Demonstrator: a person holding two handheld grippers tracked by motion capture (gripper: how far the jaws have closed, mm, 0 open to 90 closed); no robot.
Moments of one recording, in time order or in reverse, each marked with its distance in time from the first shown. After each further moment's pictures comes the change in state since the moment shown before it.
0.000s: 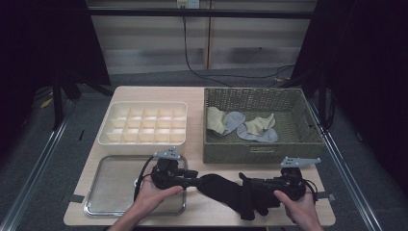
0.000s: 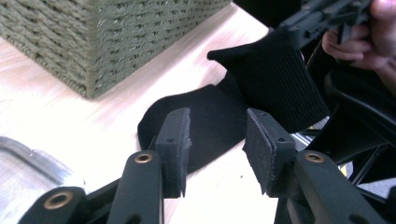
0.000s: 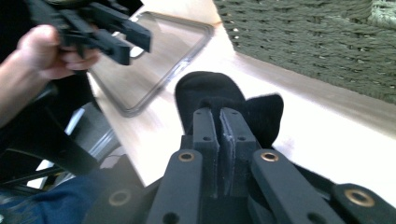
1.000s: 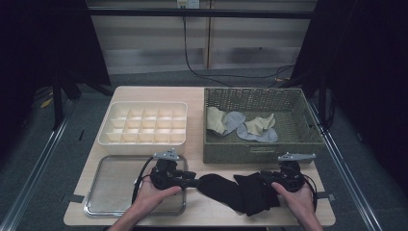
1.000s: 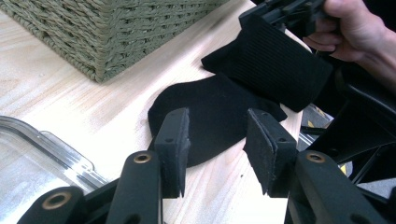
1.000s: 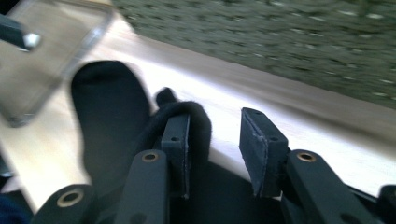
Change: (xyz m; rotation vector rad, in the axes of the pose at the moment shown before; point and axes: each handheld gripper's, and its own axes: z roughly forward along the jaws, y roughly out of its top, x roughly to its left) left arm 0.010 -0.008 0.005 0.011 0.003 -0.033; right arm -0.043 -0.005 0.014 0.063 -0.272 0.065
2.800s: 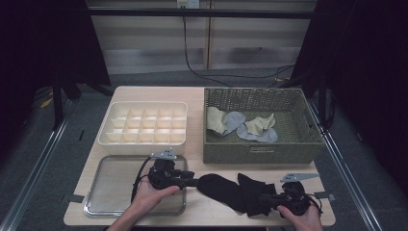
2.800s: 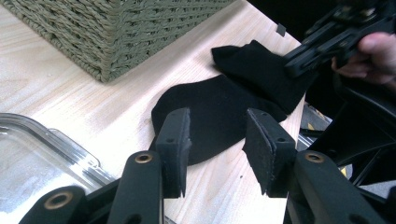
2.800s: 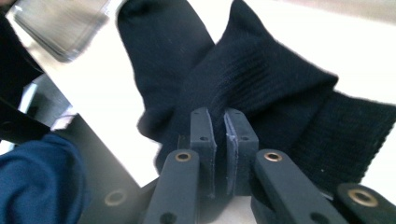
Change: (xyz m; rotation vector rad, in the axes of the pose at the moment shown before) left arm 0.001 -0.001 -0.006 -0.009 0.005 -0.001; right arm 0.027 -0.042 -0.024 0.080 0.118 -0.023
